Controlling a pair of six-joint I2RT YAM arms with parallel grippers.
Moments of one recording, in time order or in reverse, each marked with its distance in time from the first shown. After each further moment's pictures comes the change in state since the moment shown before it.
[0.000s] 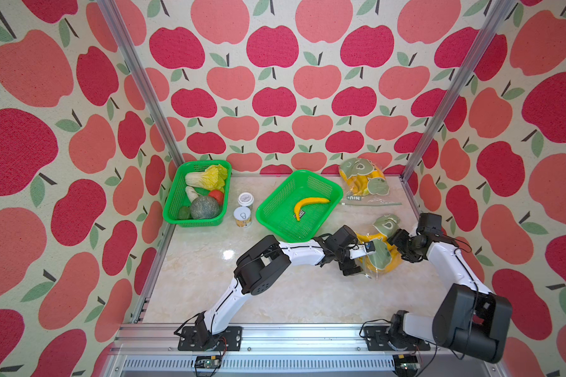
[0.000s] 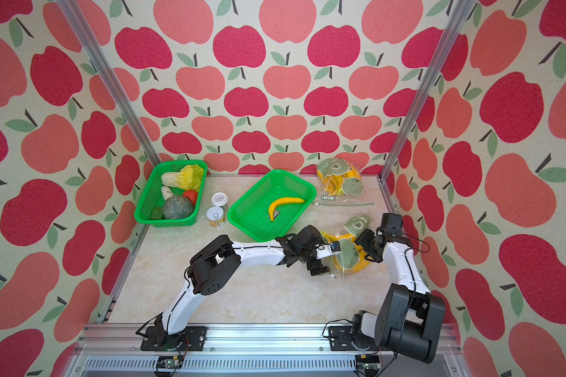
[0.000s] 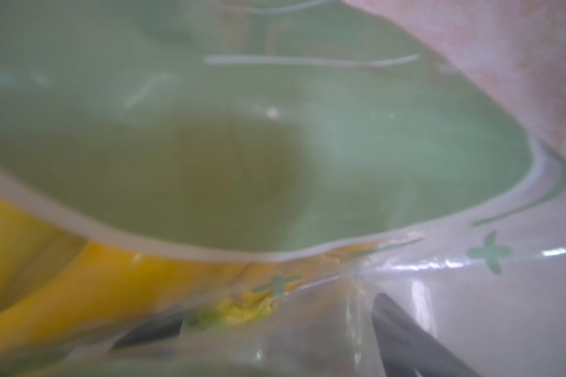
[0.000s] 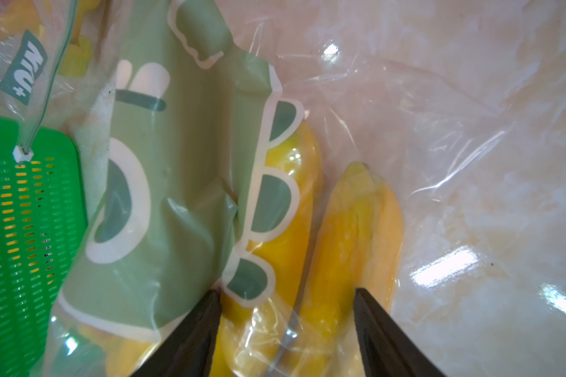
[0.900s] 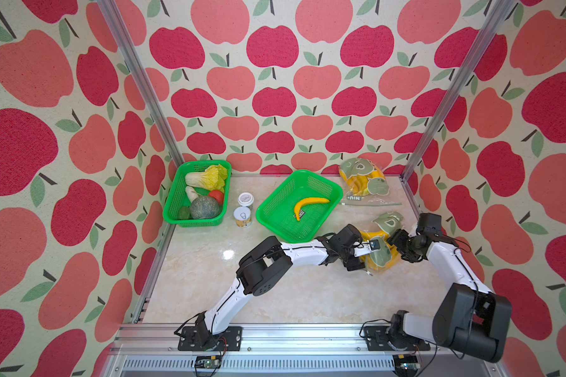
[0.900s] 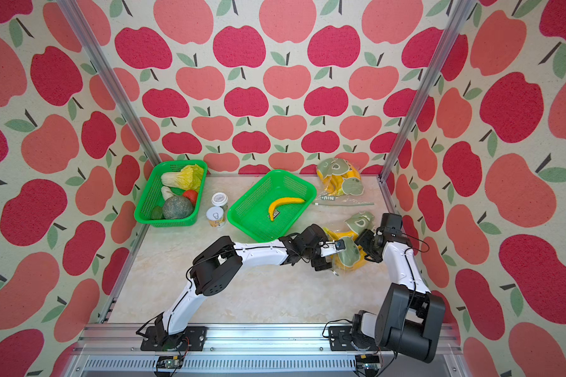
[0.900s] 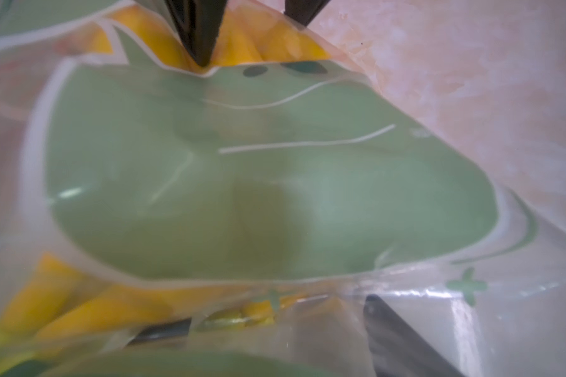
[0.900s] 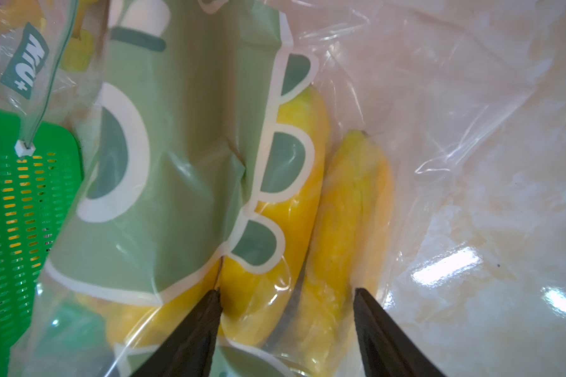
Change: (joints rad) left arm -0.018 0.033 0.069 0.003 -0.082 0.045; right arm -0.001 0.003 0.000 0.000 -0.012 -0.008
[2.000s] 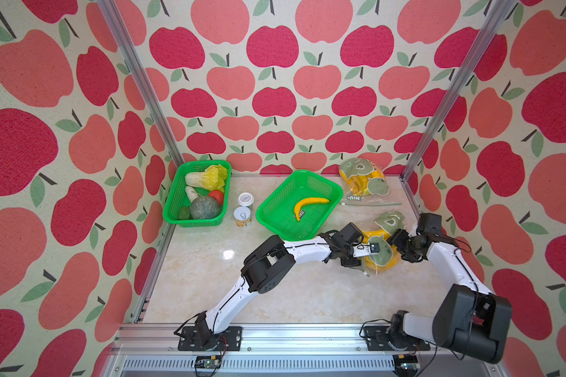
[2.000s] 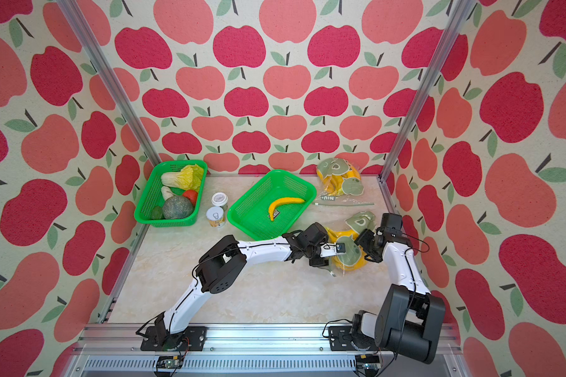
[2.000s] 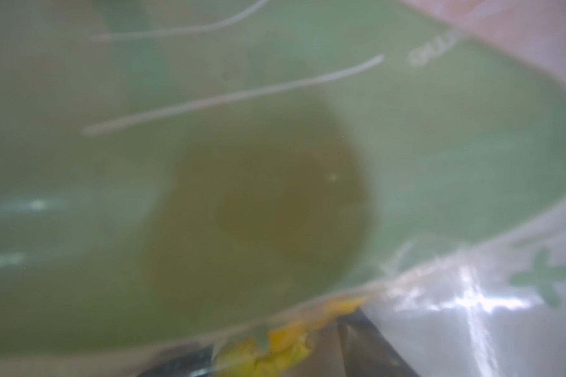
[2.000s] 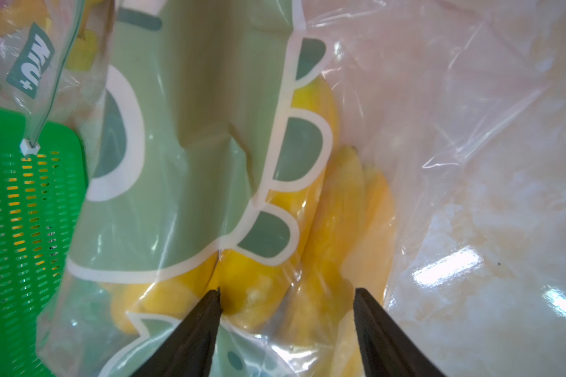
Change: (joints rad) left arm 0.015 0.062 0.116 -0.169 0.008 0.127; right arm 0.000 -0.007 0.000 -0.004 -0.002 0.000
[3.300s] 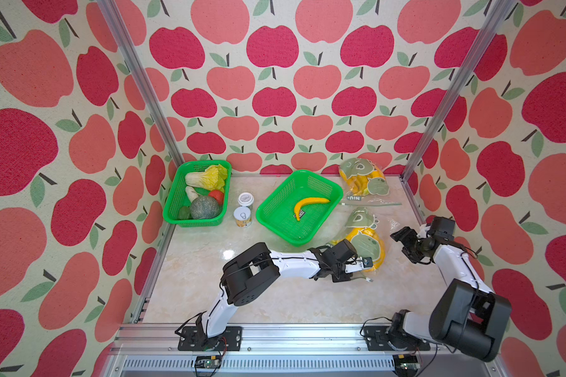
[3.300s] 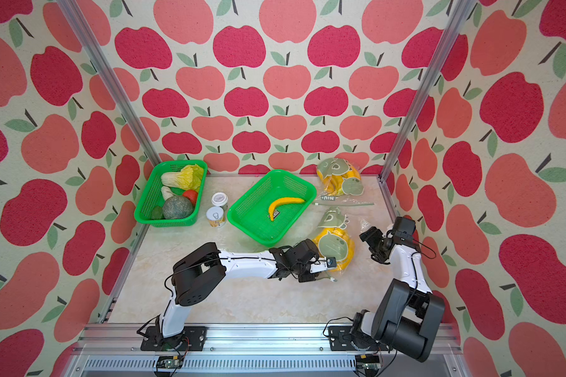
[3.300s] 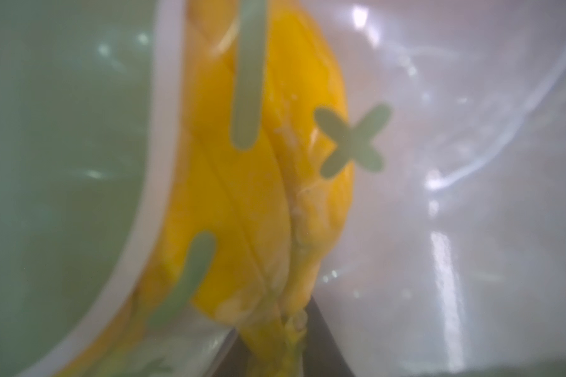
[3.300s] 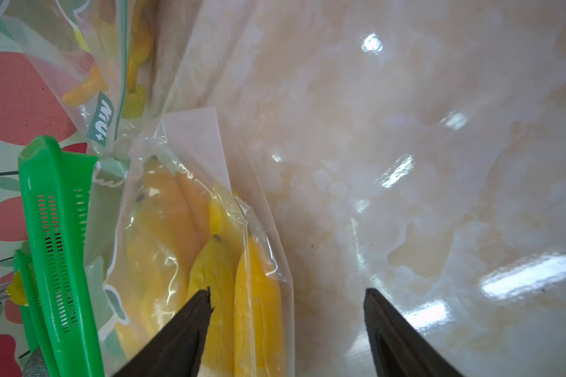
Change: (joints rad) left arm -0.092 -0.278 -0.399 0.112 -0.134 -0.127; right arm -0.134 0.025 -0.037 0.111 -0.227 0.063
